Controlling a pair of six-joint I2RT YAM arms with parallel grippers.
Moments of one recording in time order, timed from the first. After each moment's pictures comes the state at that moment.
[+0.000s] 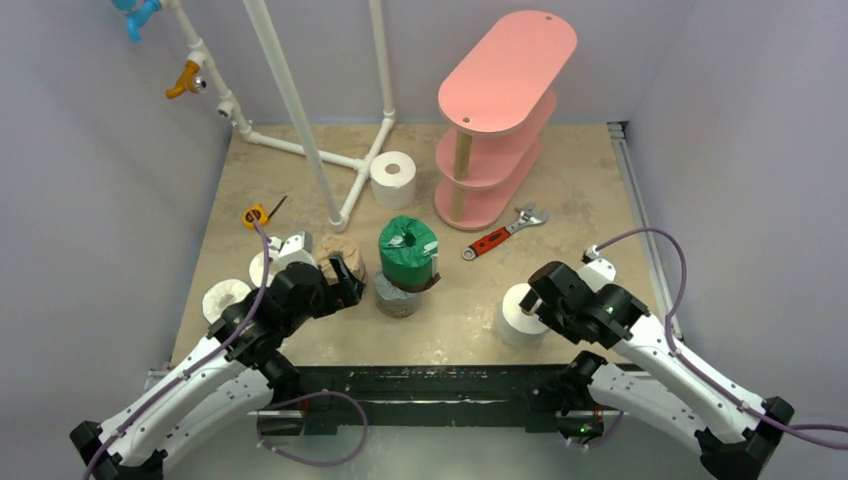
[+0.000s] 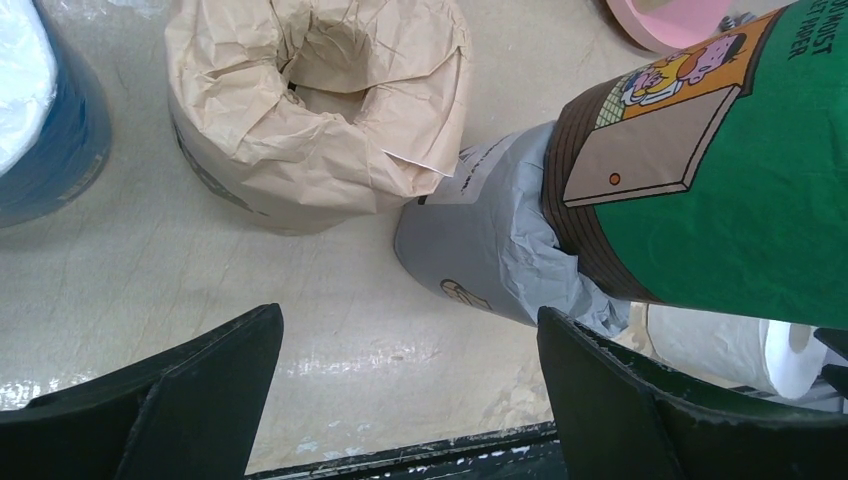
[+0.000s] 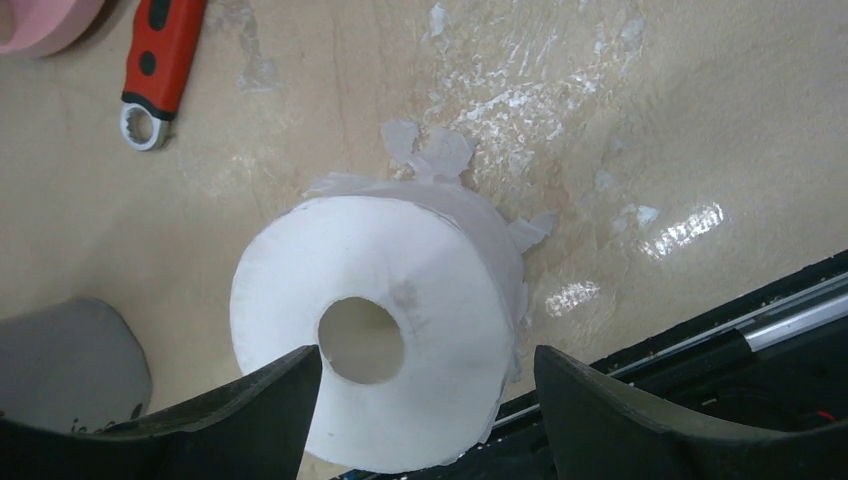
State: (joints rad) left arm -0.73 0.59 0.61 -0.72 -0.32 -0.91; right arm 0.76 0.72 0.74 -1.18 0.48 1.31
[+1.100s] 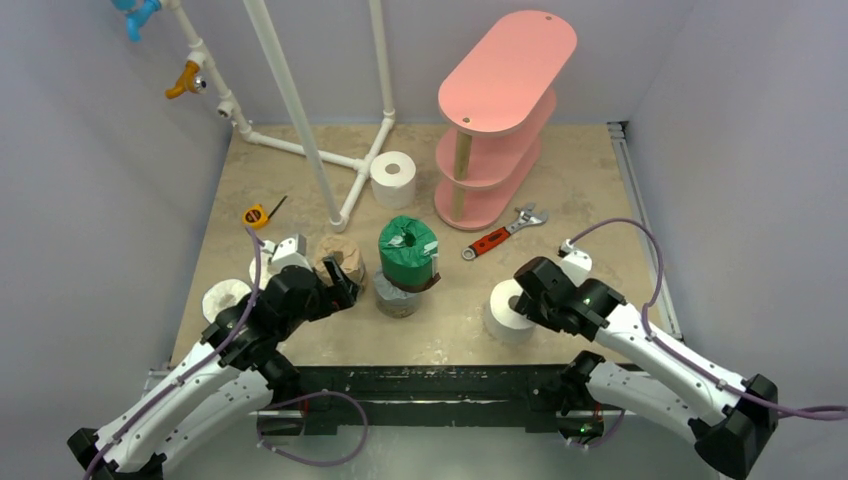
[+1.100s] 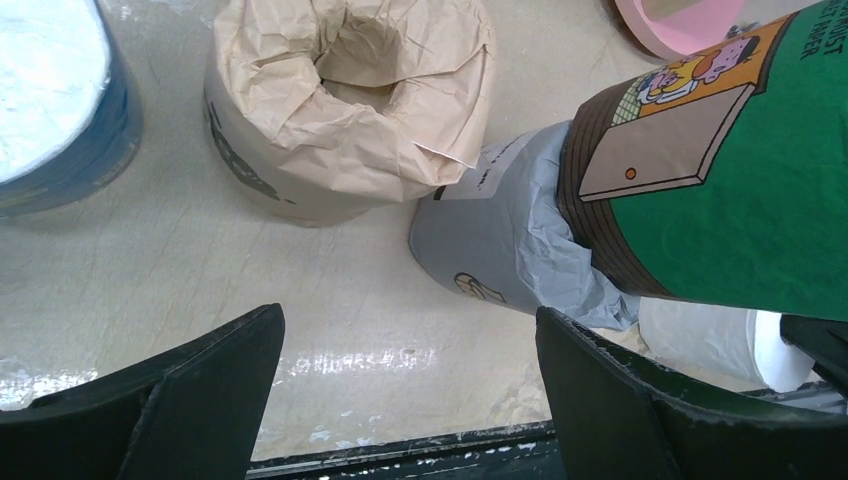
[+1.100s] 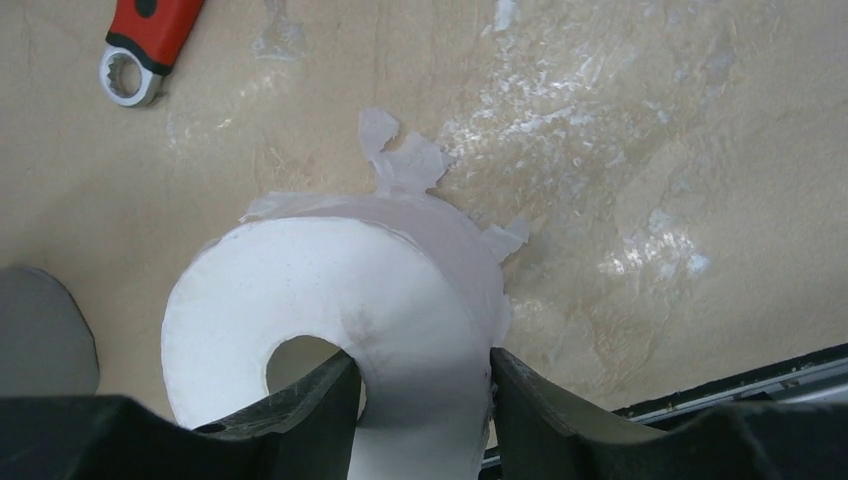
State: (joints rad) left arm -0.73 0.55 0.61 -0.76 -0.33 -0.92; right arm 0.76 0.83 0.67 -1.02 0.45 1.18
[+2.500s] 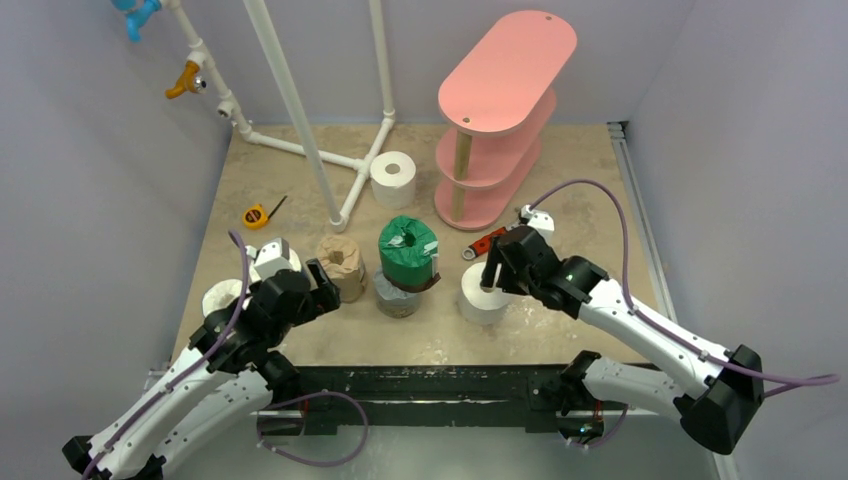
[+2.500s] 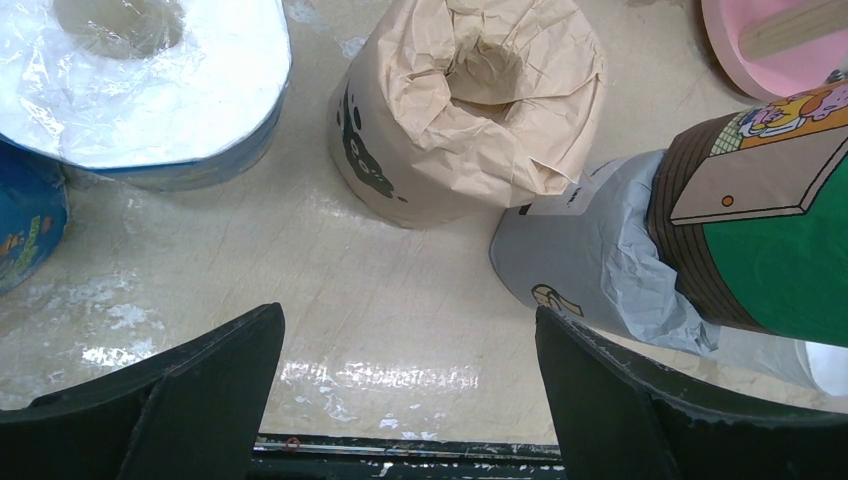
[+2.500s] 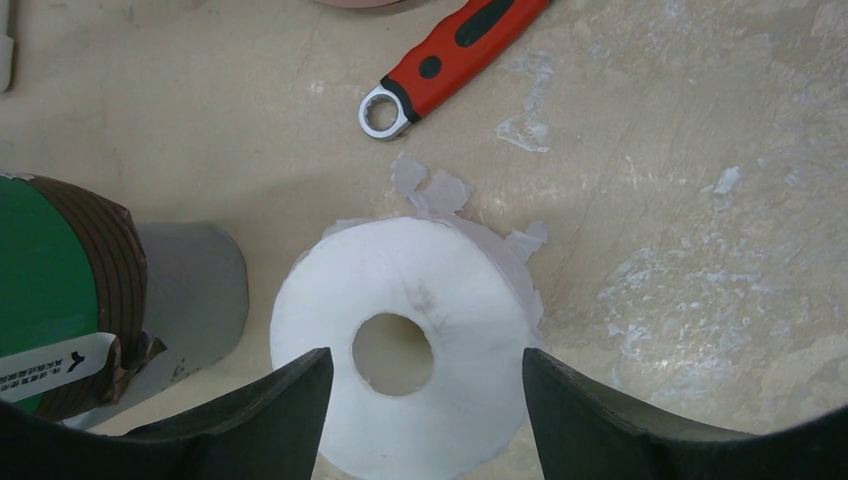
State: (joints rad) left arm -0.73 0.51 0.67 -0.97 -0.48 -0.94; right arm 0.76 1.03 0.84 -0.72 0.36 0.82
